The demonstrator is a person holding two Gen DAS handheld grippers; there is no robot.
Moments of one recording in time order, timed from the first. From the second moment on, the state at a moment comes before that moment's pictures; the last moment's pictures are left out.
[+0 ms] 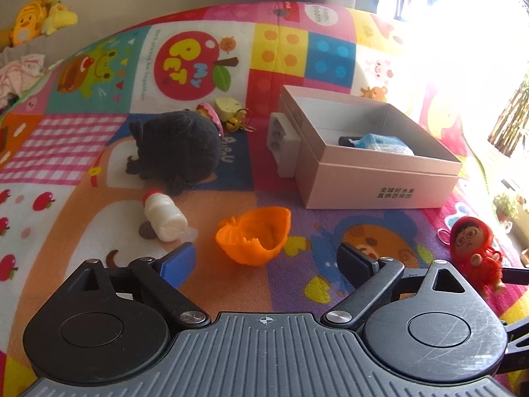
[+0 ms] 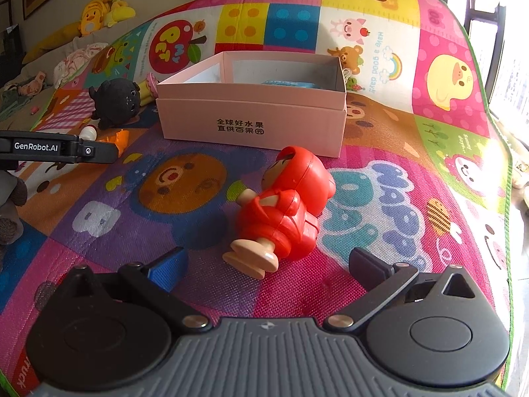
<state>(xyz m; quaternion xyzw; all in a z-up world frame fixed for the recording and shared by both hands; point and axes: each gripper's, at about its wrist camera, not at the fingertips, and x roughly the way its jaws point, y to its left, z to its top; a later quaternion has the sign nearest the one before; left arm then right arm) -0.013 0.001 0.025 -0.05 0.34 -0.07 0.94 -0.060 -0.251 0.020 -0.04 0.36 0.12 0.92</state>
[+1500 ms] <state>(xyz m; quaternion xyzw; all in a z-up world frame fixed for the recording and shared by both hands) -0.033 -0.007 0.009 -0.01 0.32 -0.11 0.94 -0.055 -0.236 0.039 -0.09 0.32 0.09 0.94</state>
